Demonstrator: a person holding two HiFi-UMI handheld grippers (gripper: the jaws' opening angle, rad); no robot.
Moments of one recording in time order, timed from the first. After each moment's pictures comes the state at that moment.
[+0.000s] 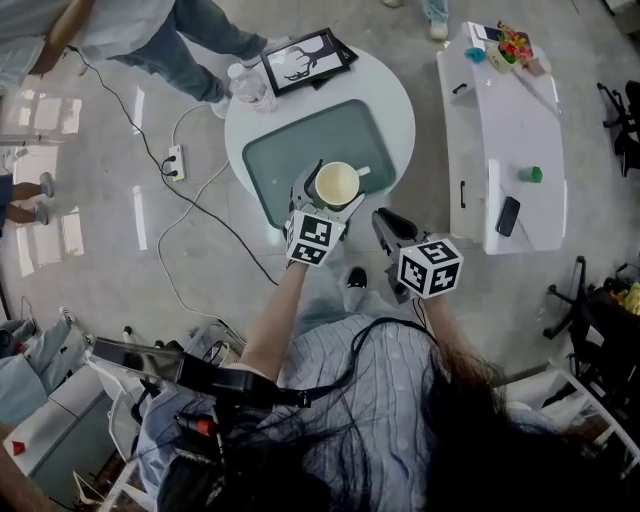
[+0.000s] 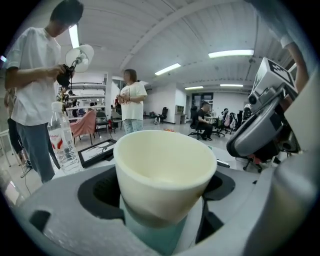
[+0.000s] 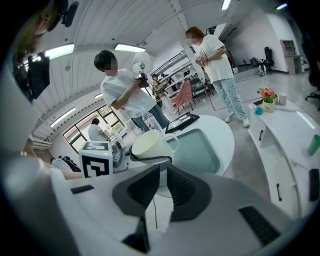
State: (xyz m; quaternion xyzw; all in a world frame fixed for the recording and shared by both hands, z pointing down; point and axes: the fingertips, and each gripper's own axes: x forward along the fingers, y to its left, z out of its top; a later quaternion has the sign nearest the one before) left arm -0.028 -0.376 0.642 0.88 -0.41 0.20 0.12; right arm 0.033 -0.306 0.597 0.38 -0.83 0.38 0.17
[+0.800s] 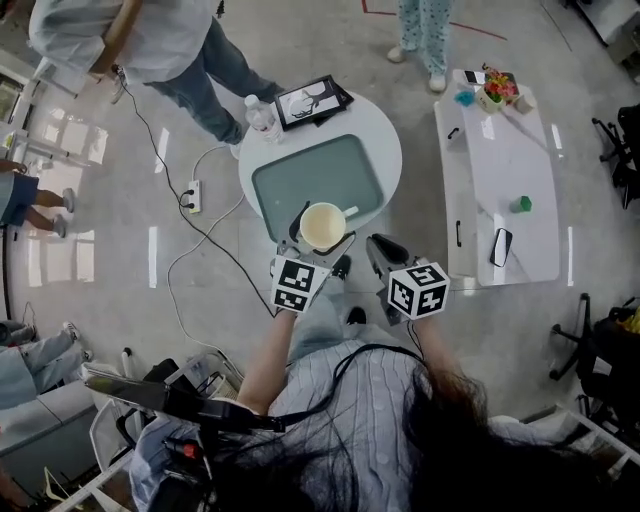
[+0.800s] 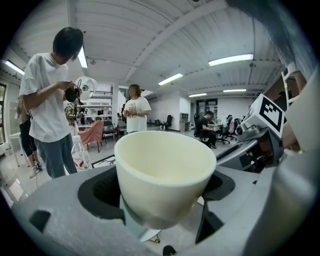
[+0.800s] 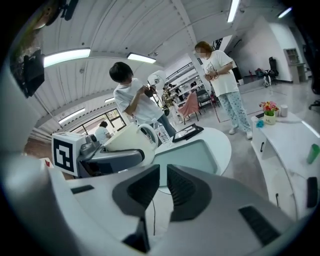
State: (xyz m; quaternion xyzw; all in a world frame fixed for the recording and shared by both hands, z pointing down) left arm -0.025 -0.304 0.531 0.87 -0.45 0.17 0.09; right arm 0.053 -0.268 0.555 0.38 -0.86 0.33 0.13
